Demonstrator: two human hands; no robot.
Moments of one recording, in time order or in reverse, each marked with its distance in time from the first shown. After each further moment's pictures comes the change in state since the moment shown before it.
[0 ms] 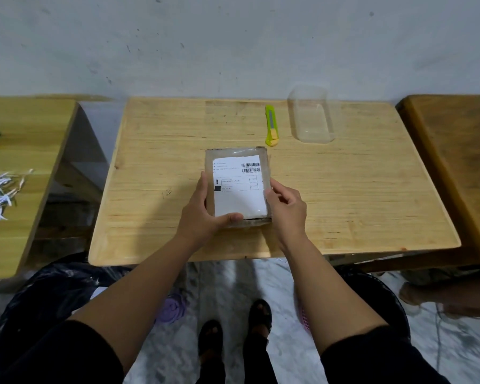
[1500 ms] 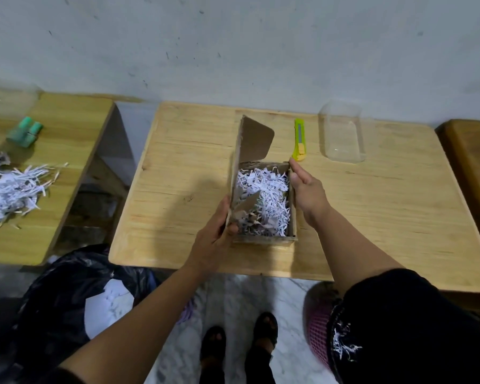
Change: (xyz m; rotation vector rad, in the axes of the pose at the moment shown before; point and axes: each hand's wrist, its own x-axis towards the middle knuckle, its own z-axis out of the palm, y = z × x) left_hand -0.021 -0.017 0.001 -0.165 0.079 0.079; right_hand 0.080 -0.021 0.015 -0.156 -0.355 -0.050
